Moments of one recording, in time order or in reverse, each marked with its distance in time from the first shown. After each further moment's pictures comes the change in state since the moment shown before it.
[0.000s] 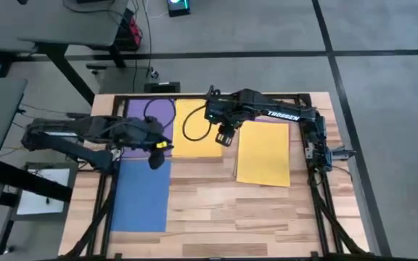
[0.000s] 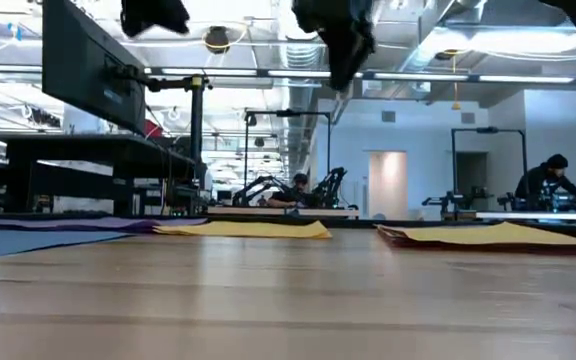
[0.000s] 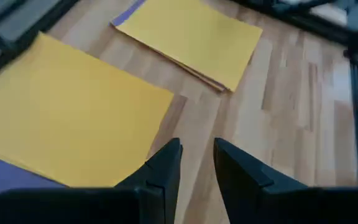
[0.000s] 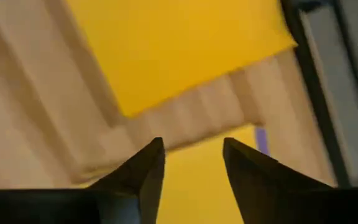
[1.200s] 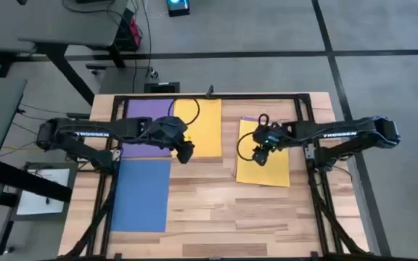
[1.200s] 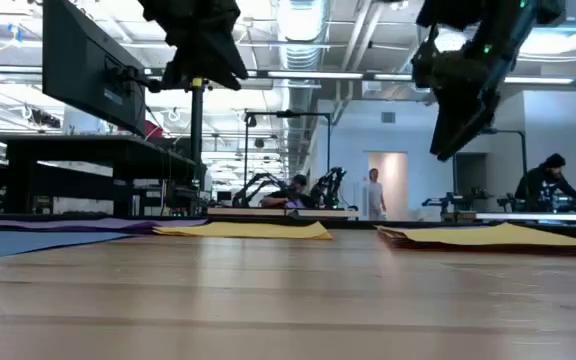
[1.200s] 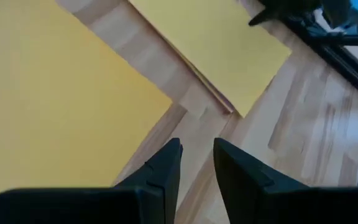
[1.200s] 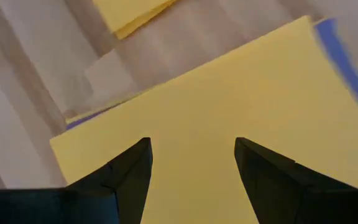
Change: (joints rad) left arm 0.086 0.276 -0.022 0.271 0.074 -0.186; right arm 0.069 -0.734 -1.315 0.842 -0.121 0.224
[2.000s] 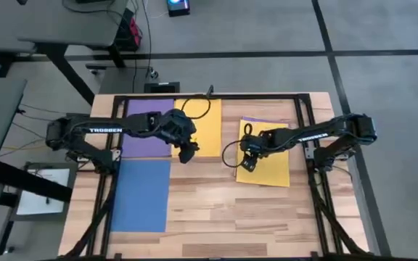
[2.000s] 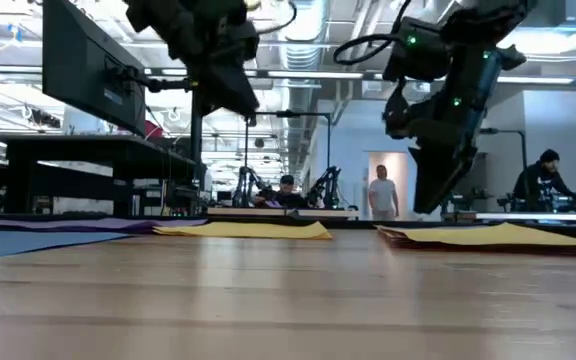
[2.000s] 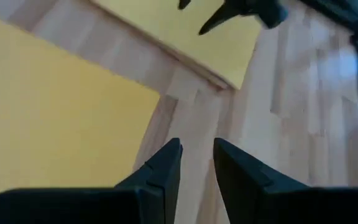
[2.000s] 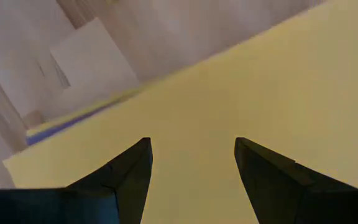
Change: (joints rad) left arm 0.144 0.093 -0.055 0.070 0.258 0.309; right arm 0.004 0.265 -0.010 0.209 -0.015 0.025
